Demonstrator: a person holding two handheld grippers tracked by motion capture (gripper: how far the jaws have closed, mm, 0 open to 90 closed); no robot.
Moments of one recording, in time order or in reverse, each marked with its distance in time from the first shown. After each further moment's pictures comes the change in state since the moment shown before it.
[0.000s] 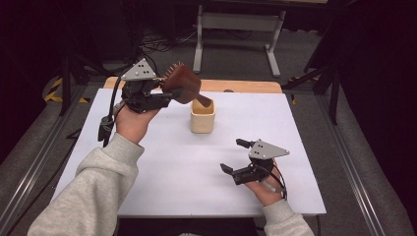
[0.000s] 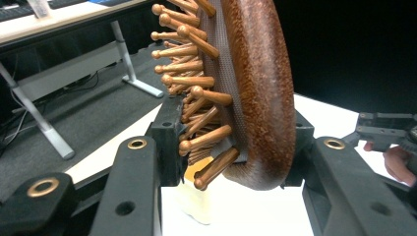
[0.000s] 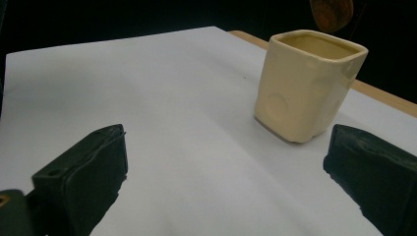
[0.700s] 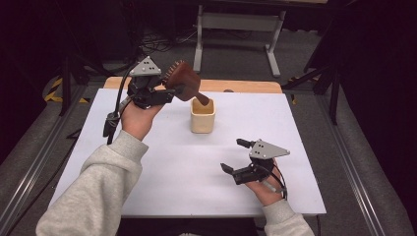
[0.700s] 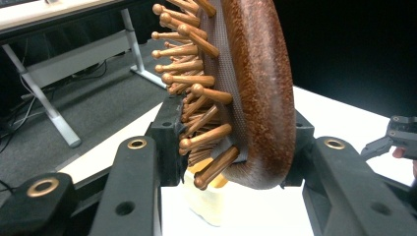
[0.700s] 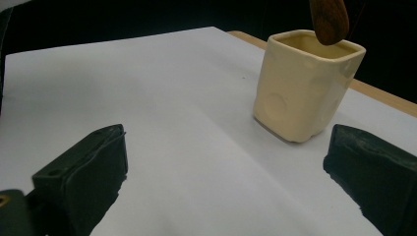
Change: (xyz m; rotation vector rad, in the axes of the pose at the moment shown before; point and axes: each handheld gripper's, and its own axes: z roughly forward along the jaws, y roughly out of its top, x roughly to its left) left arm 0.012 -0.002 0.020 0.030 0.032 -0.033; right arm -0.001 0.000 -0.001 -0.002 -0.002 0.004
